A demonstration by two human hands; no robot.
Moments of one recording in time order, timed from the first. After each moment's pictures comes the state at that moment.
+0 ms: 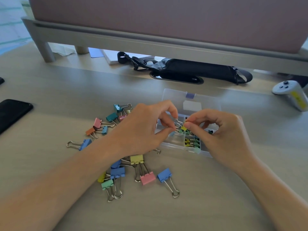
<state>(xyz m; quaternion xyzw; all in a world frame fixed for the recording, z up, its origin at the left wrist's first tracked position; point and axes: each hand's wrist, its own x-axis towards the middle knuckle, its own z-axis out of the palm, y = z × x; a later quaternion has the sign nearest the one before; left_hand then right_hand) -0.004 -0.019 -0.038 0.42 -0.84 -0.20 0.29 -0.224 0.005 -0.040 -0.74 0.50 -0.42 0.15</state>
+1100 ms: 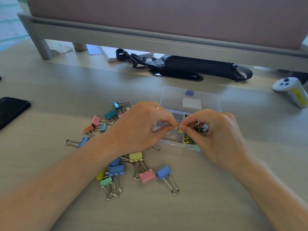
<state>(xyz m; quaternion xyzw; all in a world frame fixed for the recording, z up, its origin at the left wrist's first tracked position) 0.000 -0.023 -0.042 0.37 -0.87 -0.12 0.29 -0.220 0.008 -0.043 -0.78 0.53 -0.33 0.08</state>
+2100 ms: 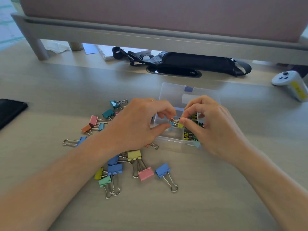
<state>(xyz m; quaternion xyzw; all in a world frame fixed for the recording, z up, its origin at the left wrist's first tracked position) -0.001 -0.023 -0.040 0.40 -0.86 -0.12 0.28 -0.217 -0.002 -0.038 -0.76 0.57 -0.27 0.14</state>
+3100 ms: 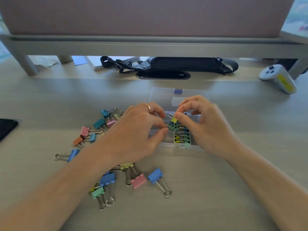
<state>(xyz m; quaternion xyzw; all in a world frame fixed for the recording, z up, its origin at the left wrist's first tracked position) -0.015 -0.014 -0.030 0.43 -0.88 -0.11 0.18 -0.227 -0.012 -0.050 -0.69 0.57 -0.39 0.21</state>
